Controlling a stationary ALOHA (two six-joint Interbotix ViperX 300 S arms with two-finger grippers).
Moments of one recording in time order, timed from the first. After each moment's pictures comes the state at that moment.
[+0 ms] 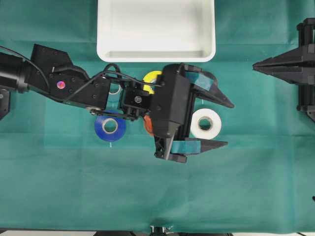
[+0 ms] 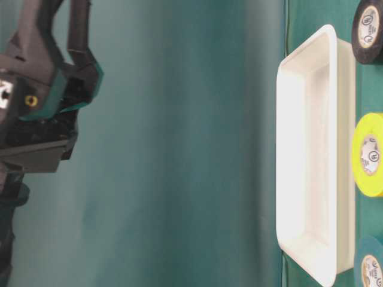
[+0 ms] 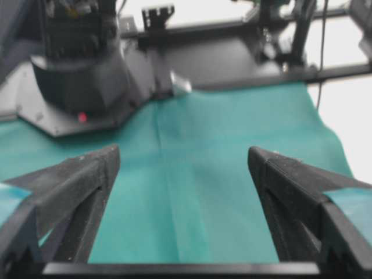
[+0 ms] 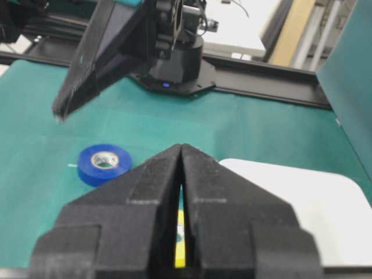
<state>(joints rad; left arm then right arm) -0.16 0.10 0.16 -0.01 0.00 0.05 0.00 -0.93 1.16 0.00 -0.22 0.00</state>
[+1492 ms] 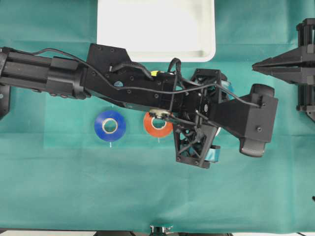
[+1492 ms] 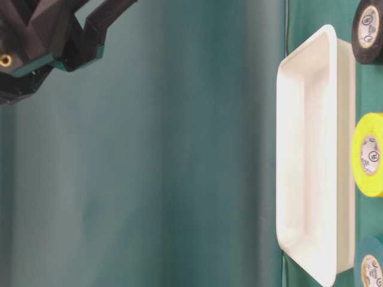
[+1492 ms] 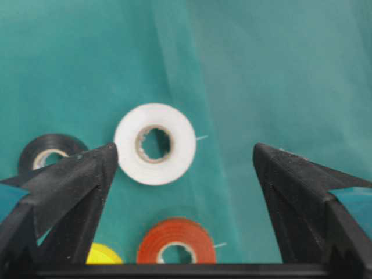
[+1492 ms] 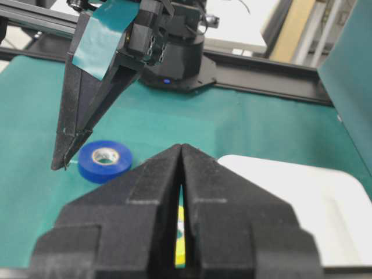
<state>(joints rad) -0.16 0.39 -0.50 0.00 1.06 0.06 0.00 -0.93 1.16 0.00 -0.21 0.00</state>
